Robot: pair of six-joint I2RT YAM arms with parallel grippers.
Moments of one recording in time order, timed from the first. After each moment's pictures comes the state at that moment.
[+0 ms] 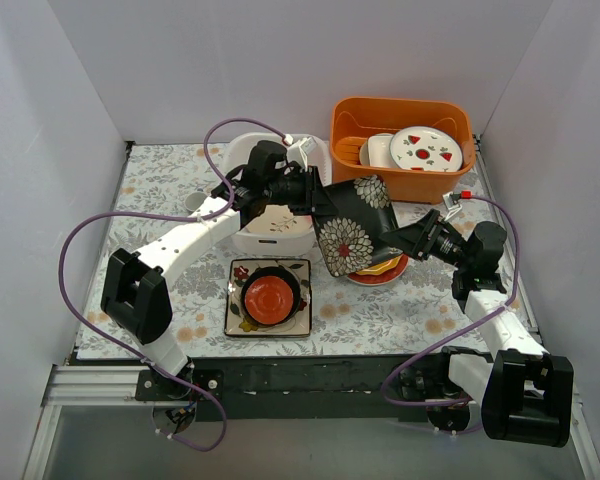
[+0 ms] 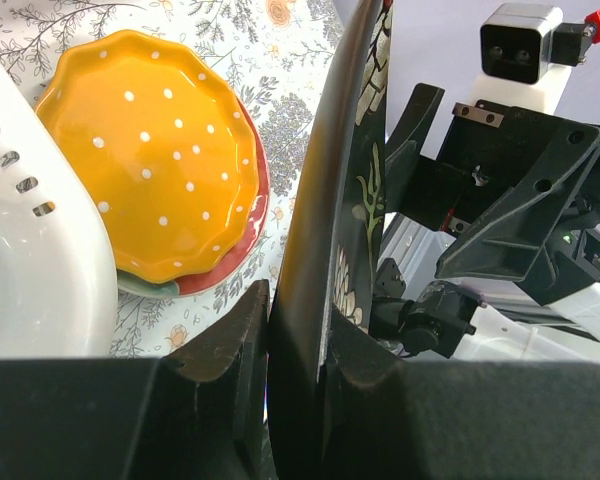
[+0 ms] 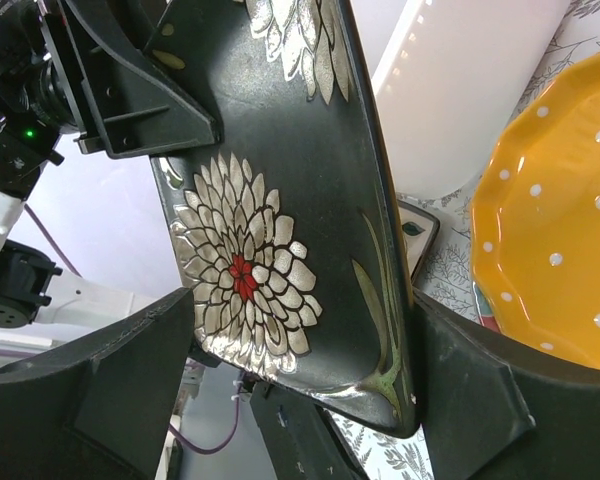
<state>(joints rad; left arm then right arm) -0.61 1.66 1.45 -0.27 0.55 -0.62 -0.07 1.03 0.42 0.54 -1.05 0.99</state>
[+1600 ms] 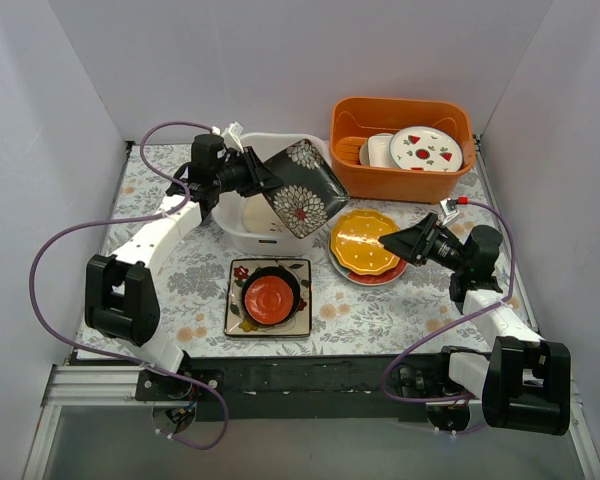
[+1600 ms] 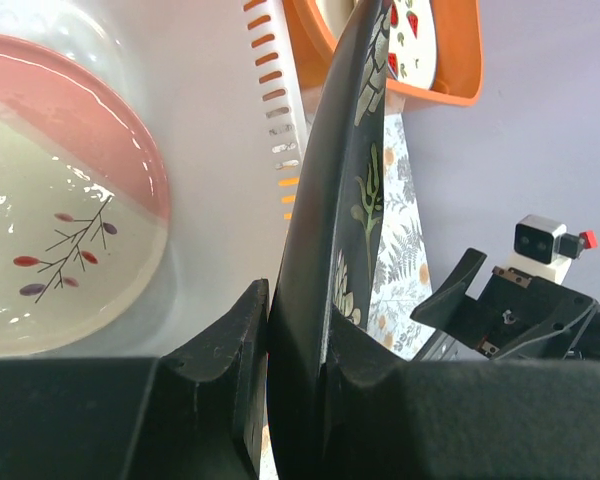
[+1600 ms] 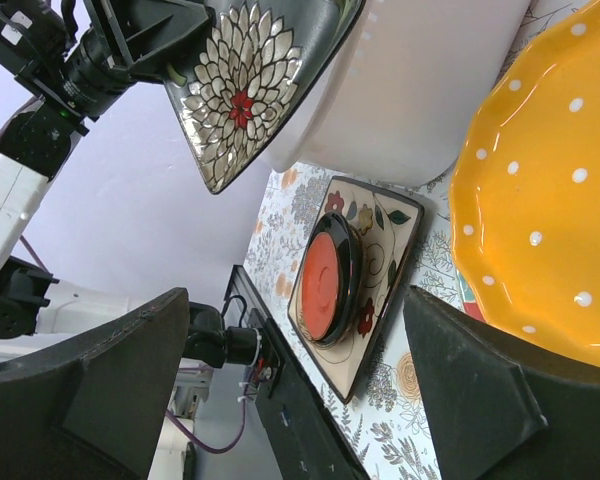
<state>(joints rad) -0.30 1.61 1.31 -0.15 0.51 -0.70 -0.08 1.09 0.38 0.59 -1.04 1.01</state>
